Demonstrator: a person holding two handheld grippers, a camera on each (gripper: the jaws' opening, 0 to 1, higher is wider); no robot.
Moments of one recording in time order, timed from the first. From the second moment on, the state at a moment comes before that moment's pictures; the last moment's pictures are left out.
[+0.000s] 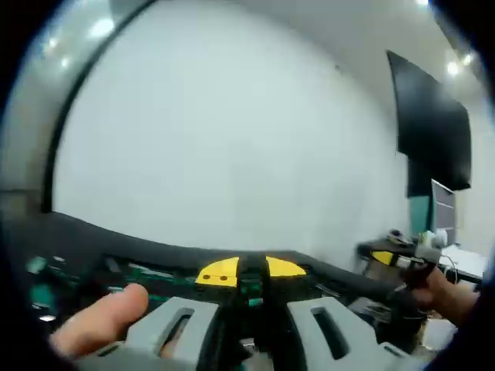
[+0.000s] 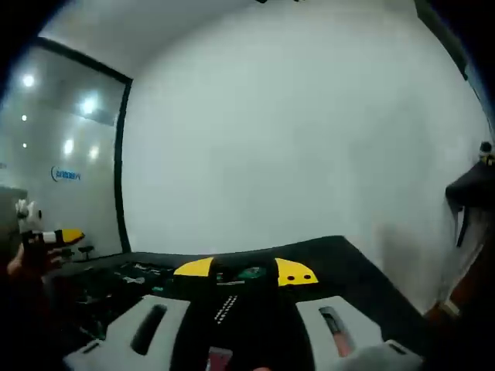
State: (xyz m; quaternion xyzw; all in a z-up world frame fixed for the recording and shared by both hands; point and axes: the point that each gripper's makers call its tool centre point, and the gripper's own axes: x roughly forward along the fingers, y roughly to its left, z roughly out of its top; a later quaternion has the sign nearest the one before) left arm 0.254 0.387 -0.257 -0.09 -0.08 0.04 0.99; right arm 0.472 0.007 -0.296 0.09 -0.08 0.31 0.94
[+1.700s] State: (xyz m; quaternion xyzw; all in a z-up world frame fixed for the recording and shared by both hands) left arm 0.174 0.627 -0.373 -0.15 -0.06 0.28 0.95; right arm 0.484 0.027 -0.366 0.12 0.03 0.30 0.95
